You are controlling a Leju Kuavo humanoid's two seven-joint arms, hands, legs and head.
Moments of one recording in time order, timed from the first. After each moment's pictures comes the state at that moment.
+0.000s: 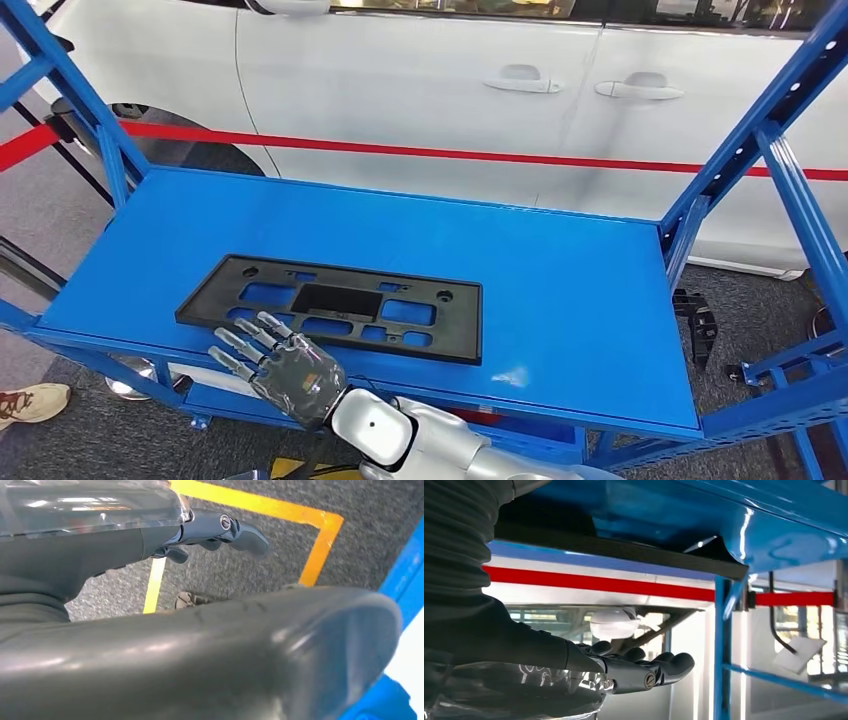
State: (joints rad) left arm -0.09 -0.10 1.26 -0.22 -0.91 0.03 -0.36; right arm -0.64 0.35 1.29 -0.65 1.22 -0.62 0.03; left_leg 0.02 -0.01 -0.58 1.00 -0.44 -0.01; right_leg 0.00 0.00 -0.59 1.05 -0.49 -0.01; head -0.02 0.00
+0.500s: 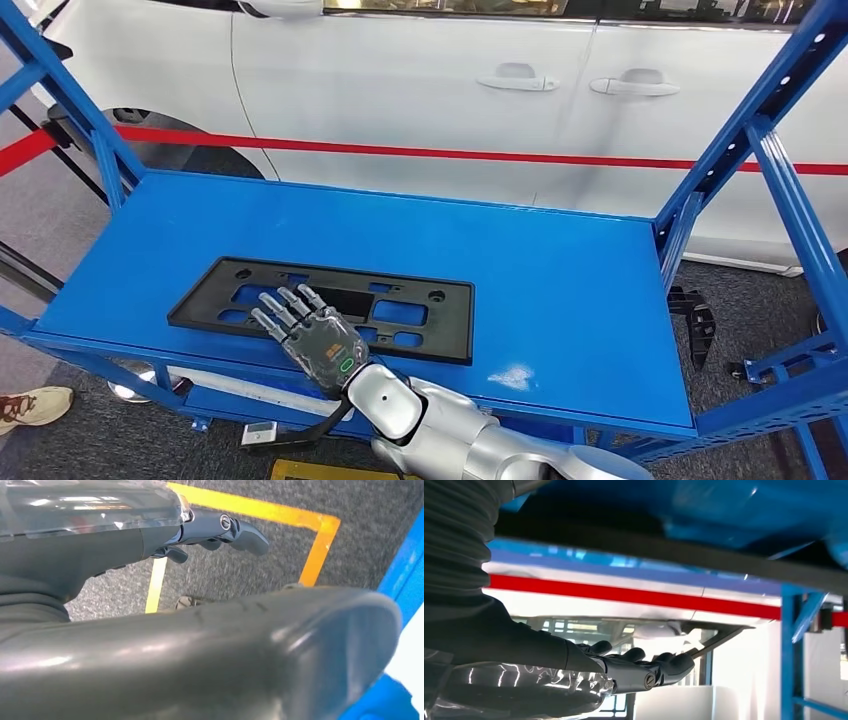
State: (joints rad) left arm -0.09 -0.09 1.26 -0.22 -0.93 0.02 -0.35; right arm -0.72 0.35 1.32 -0.55 1.16 -0.61 0.13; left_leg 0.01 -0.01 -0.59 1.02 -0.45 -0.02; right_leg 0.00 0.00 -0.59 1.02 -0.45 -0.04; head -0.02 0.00
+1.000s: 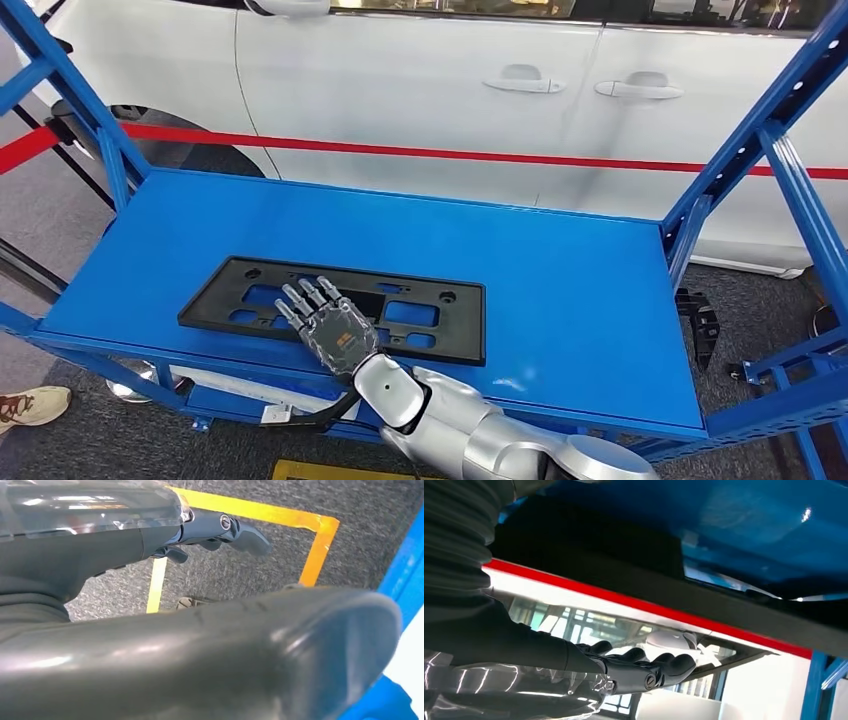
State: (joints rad) left arm -0.10 -0.08 1.24 -0.22 -0.93 0.02 -0.34; right arm -0.75 0.35 1.33 -0.46 1.23 -0.53 0.23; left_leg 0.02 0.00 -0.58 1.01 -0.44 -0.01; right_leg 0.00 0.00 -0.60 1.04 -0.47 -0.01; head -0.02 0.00
